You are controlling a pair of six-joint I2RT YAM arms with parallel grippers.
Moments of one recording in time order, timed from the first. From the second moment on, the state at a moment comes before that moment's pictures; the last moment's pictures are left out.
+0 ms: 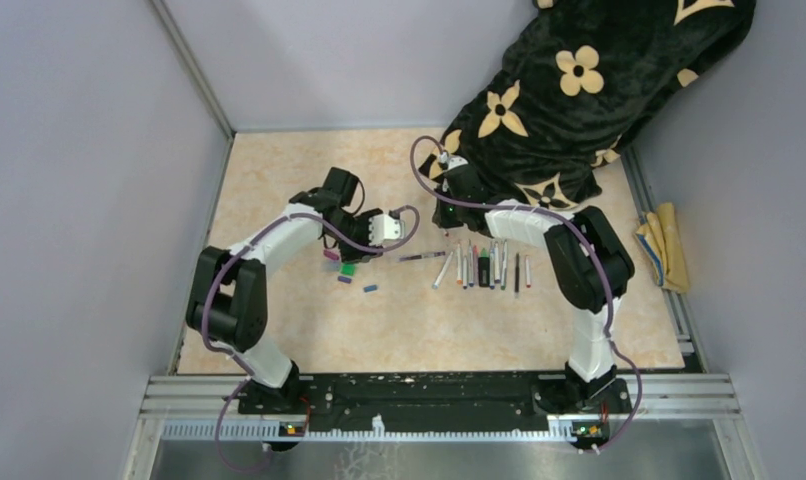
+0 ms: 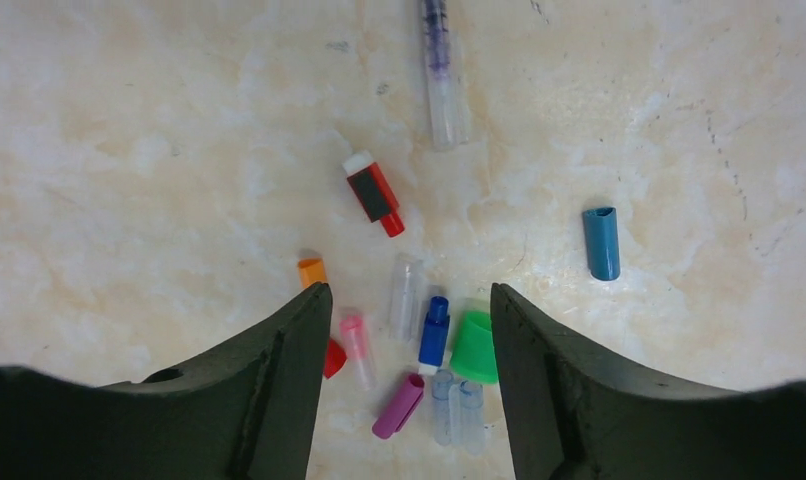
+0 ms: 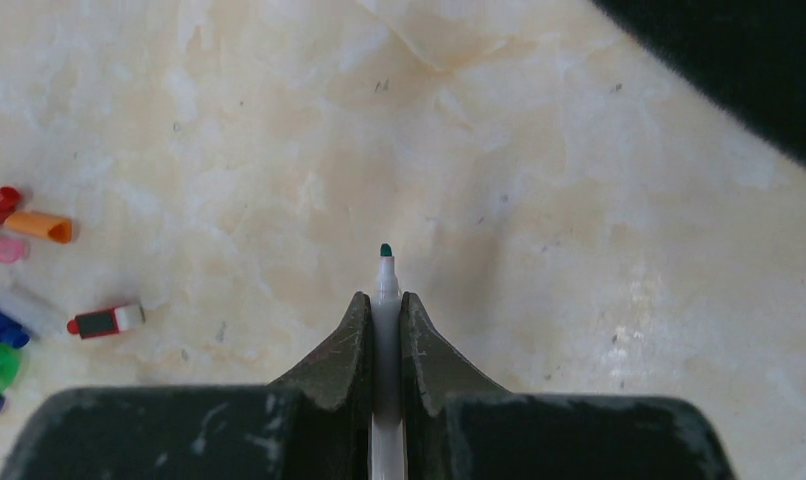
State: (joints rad) left arm -0.38 1.65 1.12 -0.66 0.39 1.16; right arm 0.57 1.94 1.25 -0.04 0.01 0.35
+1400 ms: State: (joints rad) left arm -0.01 1.43 1.41 -0.90 0.73 0.99; right arm 0.74 1.86 1.23 -0.10 -0.09 0.00
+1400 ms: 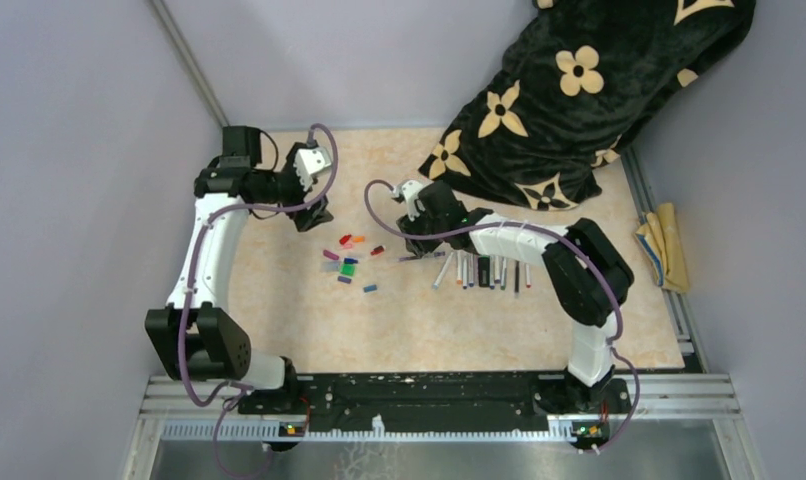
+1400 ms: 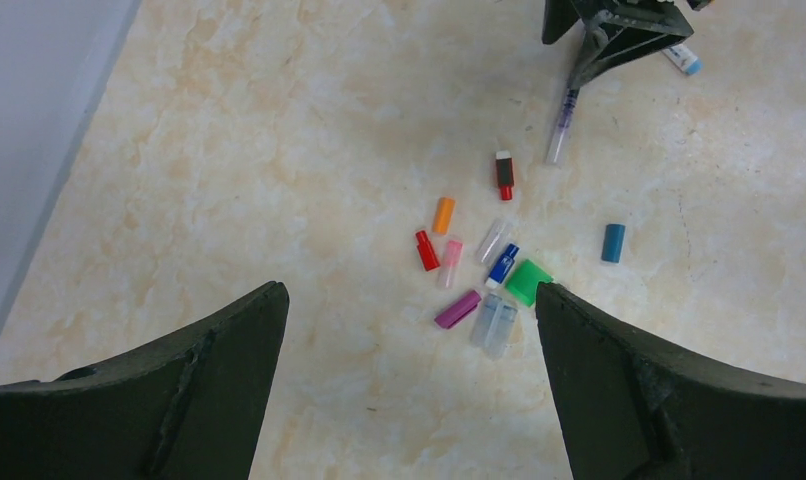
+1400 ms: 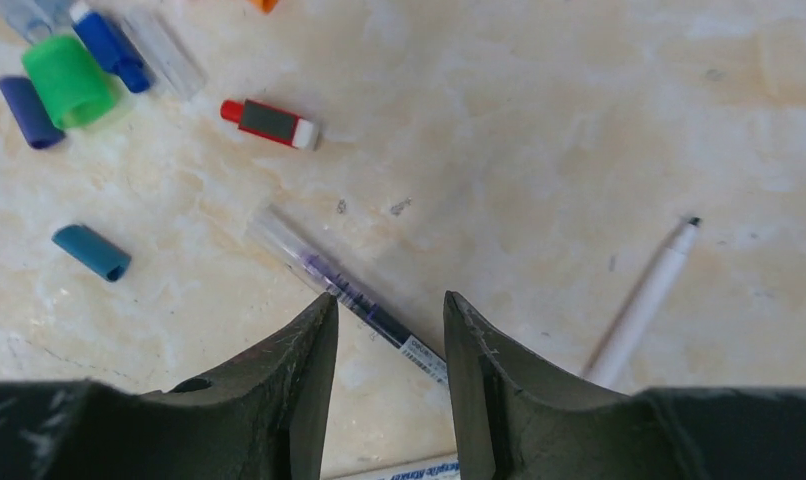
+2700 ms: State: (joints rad) left arm 0.11 1.37 1.33 -0.99 0.89 1.13; right arm 0.73 1.94 1.24 -0.12 -0.23 -0.03
